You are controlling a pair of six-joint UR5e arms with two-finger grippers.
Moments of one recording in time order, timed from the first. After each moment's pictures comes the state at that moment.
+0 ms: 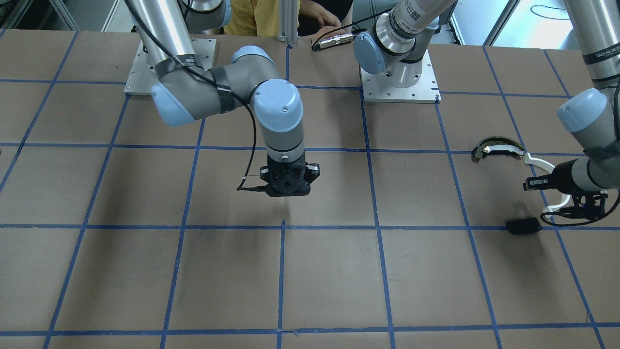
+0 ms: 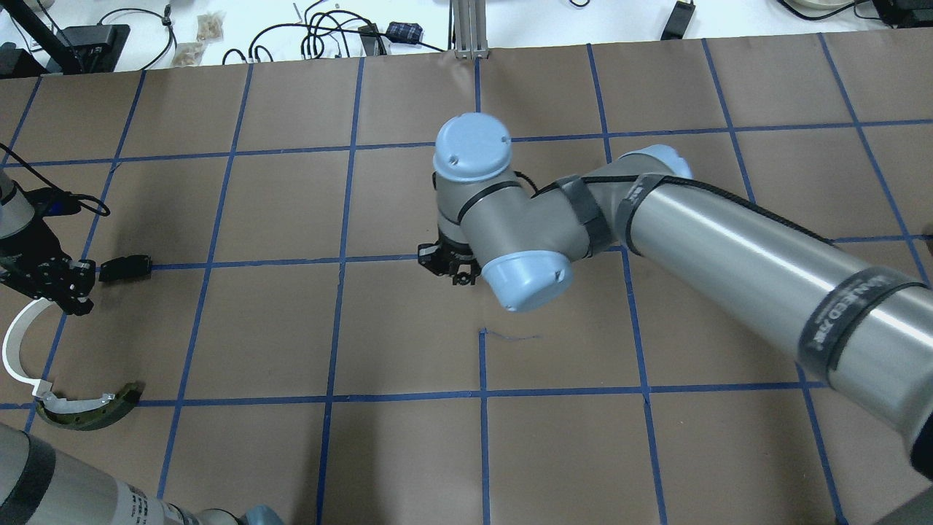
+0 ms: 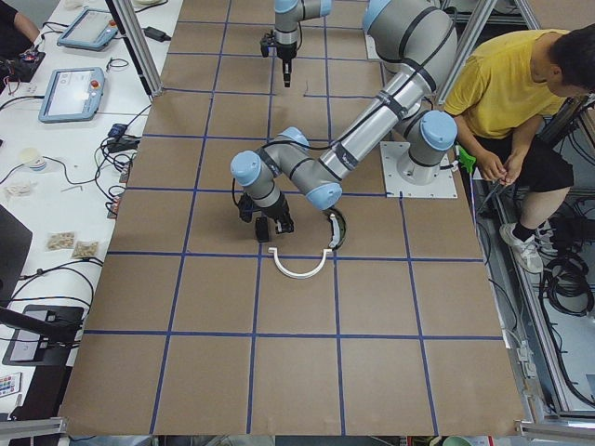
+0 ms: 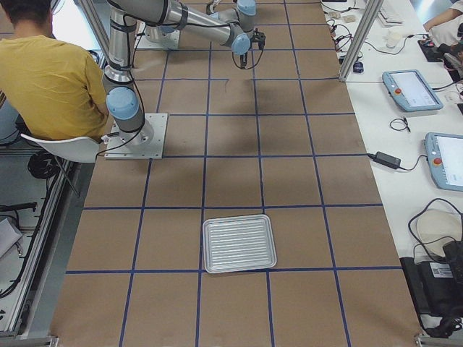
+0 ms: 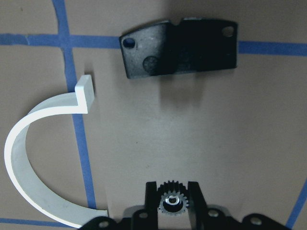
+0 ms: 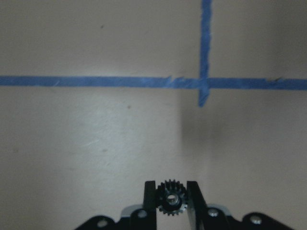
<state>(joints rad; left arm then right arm) -0.90 -2.01 -1.74 -1.21 1.81 0.57 2.05 -1.15 1.75 -2.20 -1.49 0.44</state>
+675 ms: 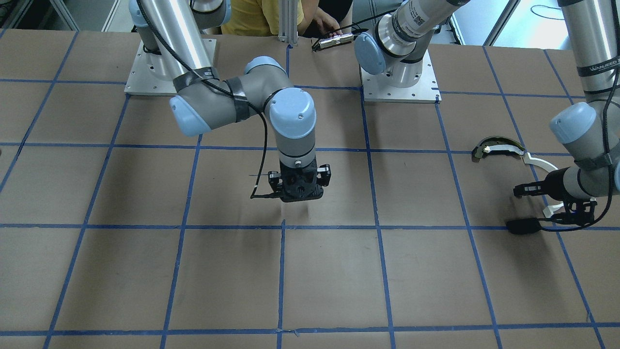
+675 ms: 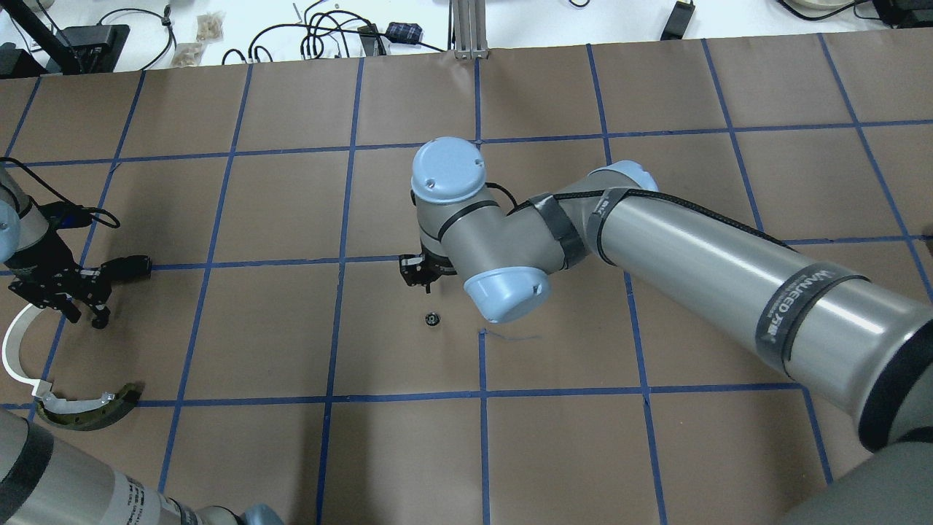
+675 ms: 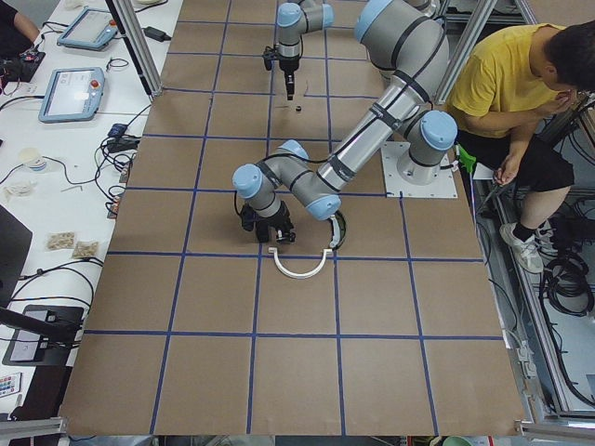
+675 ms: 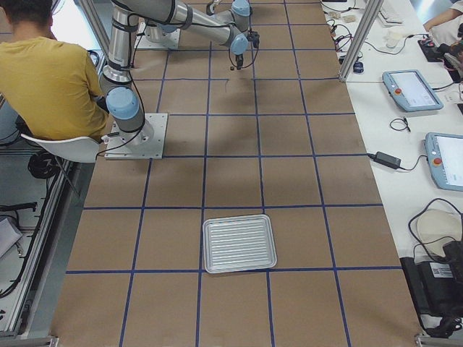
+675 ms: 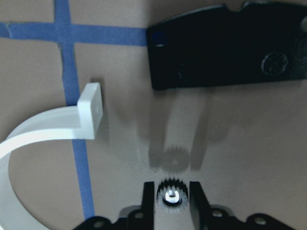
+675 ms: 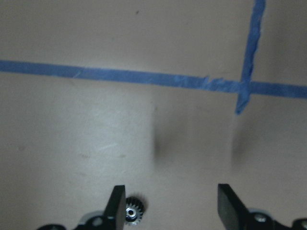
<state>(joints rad) -0.90 -2.06 -1.75 -1.17 1.81 0.57 2.00 -1.12 1.73 -2.25 -1.49 0.36</state>
